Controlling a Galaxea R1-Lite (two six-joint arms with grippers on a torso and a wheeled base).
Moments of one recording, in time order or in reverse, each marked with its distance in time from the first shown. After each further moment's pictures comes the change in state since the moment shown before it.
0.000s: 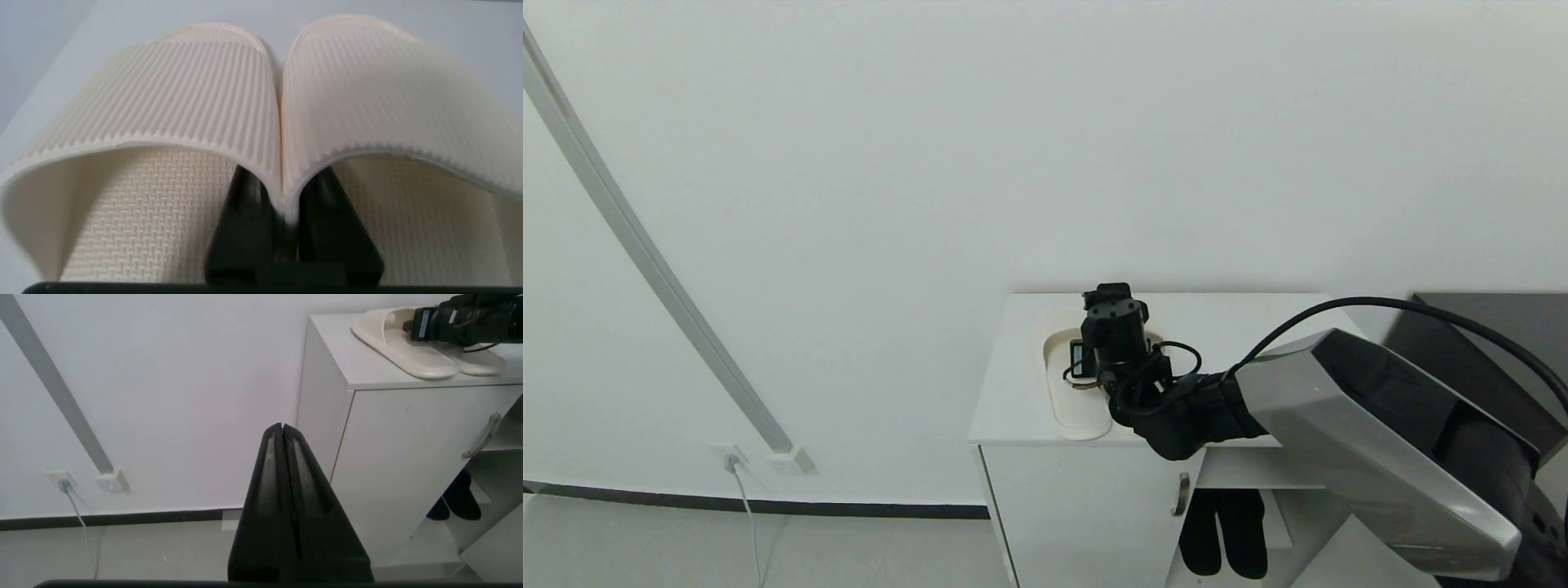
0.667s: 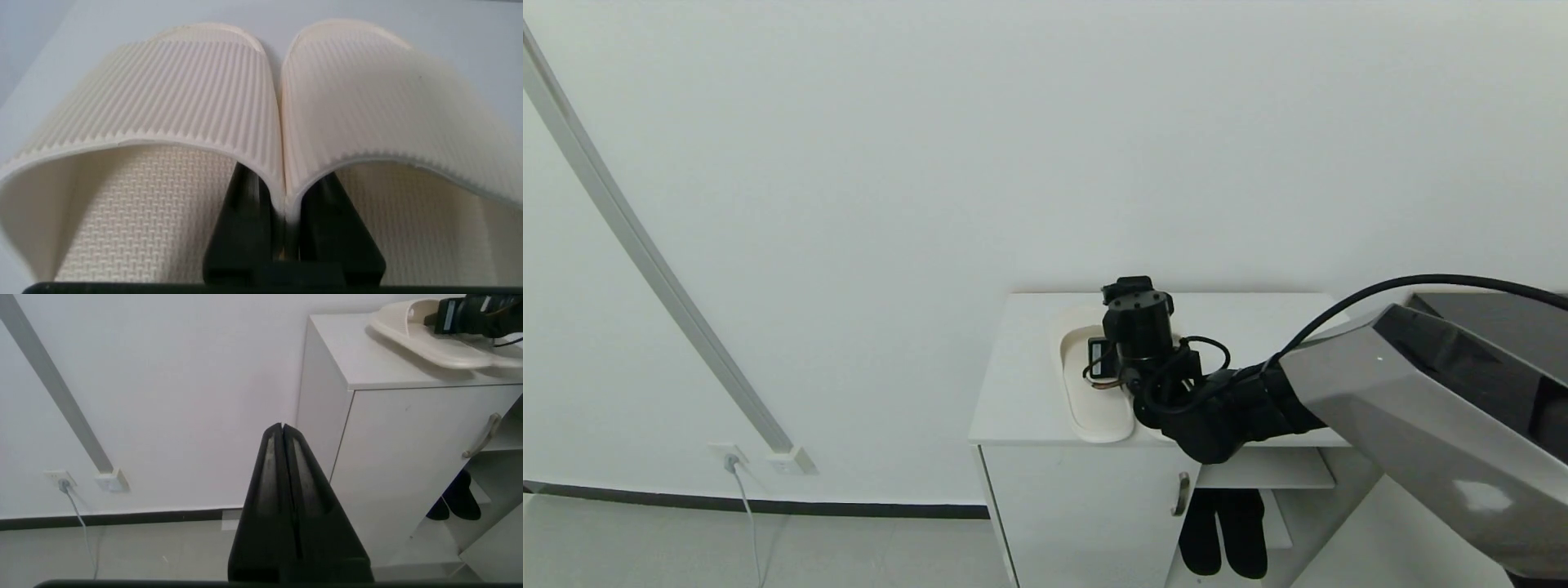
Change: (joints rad) left arm 0.000 0.000 0.000 0.000 0.000 0.000; right arm -0.001 -0.147 0.203 -0.031 -0.010 -0.002
